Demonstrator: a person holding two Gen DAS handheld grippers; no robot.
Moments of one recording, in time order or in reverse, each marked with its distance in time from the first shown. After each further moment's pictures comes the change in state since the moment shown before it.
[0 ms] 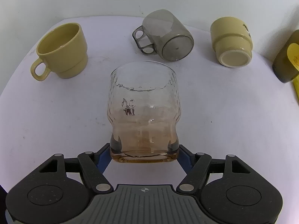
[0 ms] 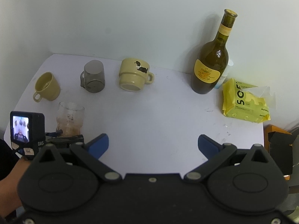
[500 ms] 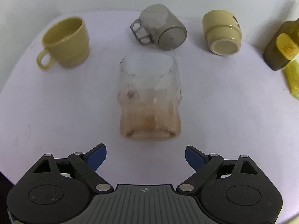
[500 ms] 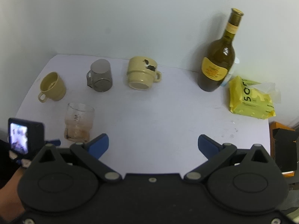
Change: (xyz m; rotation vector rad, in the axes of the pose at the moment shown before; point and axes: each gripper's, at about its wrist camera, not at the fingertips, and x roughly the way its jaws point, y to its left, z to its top) left arm -0.040 0.024 -0.017 -0.006 0.056 -0.083; right arm 0.005 0.030 -0.001 -0.001 -0.028 0.010
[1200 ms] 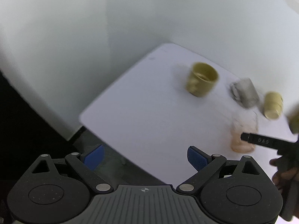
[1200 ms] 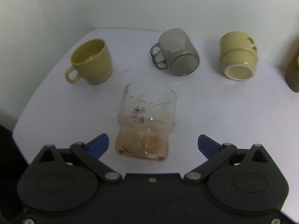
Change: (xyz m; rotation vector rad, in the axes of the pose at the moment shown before) left arm -0.149 0.206 -0.072 -0.356 -0.222 0.196; right arm 0.155 0.168 -0.025 -0.078 0.017 0.136
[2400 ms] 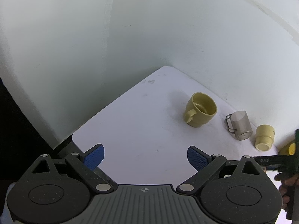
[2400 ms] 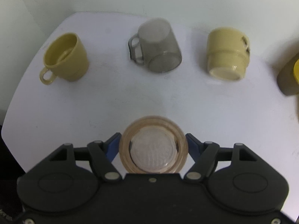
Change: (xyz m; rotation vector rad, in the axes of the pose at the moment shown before) left arm 0.012 0.006 0.025 -0.089 -0.079 -0.098; right arm -0.024 -0.026 0.055 -0.059 0.092 -0.061
